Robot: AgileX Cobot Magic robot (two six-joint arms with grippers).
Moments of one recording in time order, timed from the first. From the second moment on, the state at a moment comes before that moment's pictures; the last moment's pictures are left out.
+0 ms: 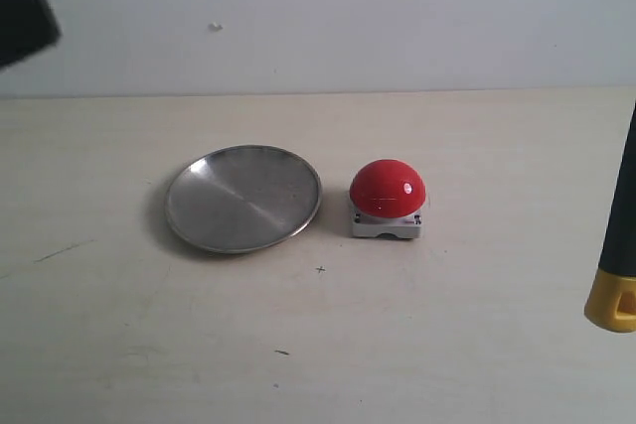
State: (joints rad) left arm -0.02 0.97 -0.60 -1.73 1.18 1.58; right arm 0.07 0.85 -0.84 0.15 0.50 0.12
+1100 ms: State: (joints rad) left arm -0.85 1.92 -1.43 -1.73 0.76 1.65; right arm 0.07 0.85 -0.84 0.20 0.50 0.12
